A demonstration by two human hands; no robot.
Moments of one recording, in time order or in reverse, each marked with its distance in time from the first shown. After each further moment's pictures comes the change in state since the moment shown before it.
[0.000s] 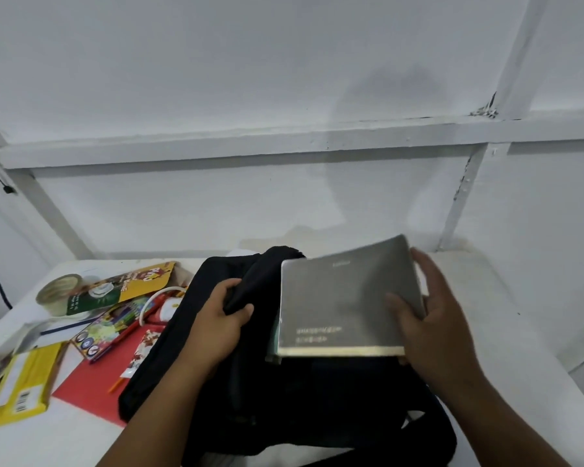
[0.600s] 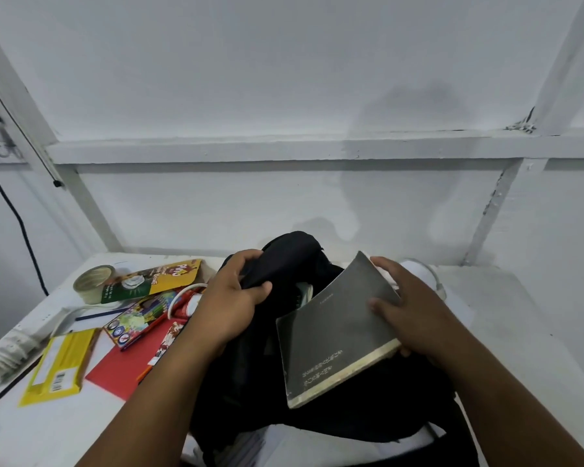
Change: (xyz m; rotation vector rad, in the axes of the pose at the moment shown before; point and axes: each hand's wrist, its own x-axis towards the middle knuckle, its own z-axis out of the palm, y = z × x) left_hand -0.011 0.044 -0.035 -0.040 -0.008 0.161; right_hand 0.032 -0.023 0.035 -0.184 -0.447 0.097
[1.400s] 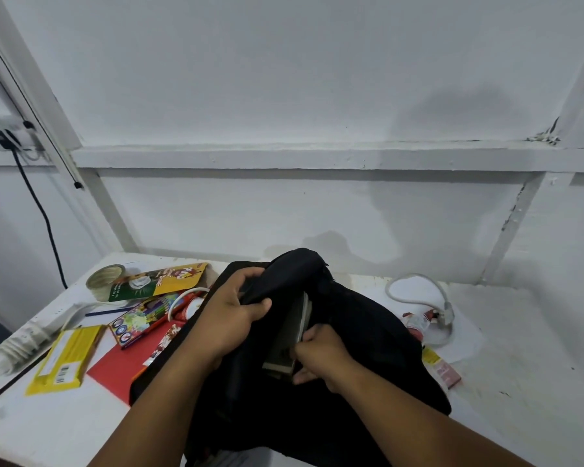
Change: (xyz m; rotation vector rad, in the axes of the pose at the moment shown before) left_hand -0.002 0.000 0.020 0.044 0.006 -0.094; right_hand 0.050 0.029 0.130 0.373 -0.305 0.463
